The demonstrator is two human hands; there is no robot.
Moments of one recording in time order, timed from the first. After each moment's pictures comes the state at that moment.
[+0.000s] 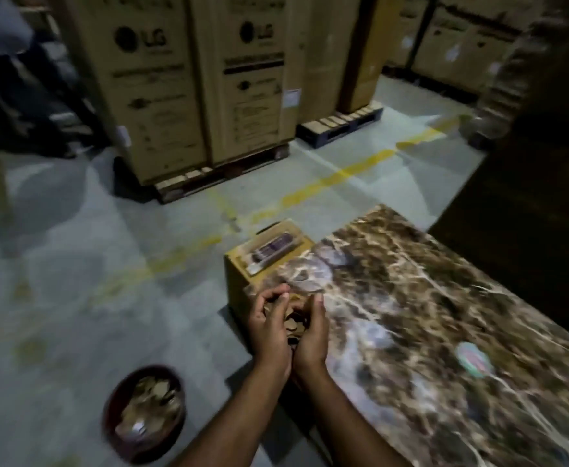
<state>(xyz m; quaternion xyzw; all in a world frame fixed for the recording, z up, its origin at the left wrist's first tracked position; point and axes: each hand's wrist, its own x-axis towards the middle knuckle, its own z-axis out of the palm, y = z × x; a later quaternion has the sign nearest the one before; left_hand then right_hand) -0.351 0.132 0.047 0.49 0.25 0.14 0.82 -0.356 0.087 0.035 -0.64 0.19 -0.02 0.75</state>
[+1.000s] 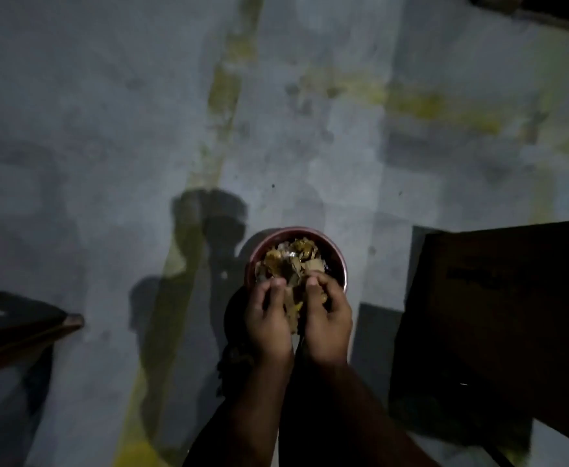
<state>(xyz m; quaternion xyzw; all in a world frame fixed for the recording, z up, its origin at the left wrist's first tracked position) -0.442 0.521 -0.379 0.28 0.67 0.27 0.63 -0.395 0.481 -0.372 -0.81 -0.05 0.31 0.50</state>
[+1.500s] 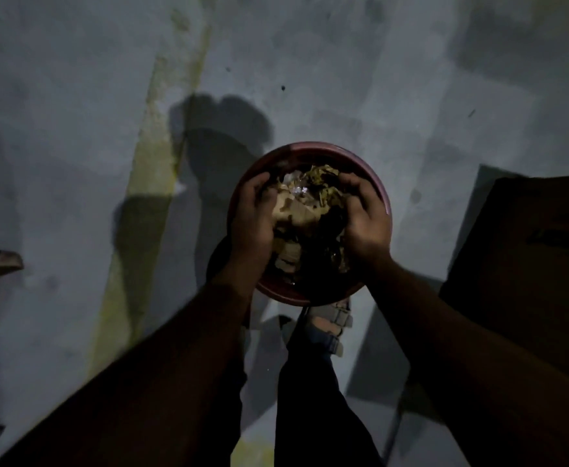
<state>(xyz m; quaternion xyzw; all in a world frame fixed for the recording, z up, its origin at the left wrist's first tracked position) -0.451 0.569 -0.620 0.46 0.61 0.20 0.61 -0.310 0.488 -0.592 -0.81 -0.13 0.40 0.42</state>
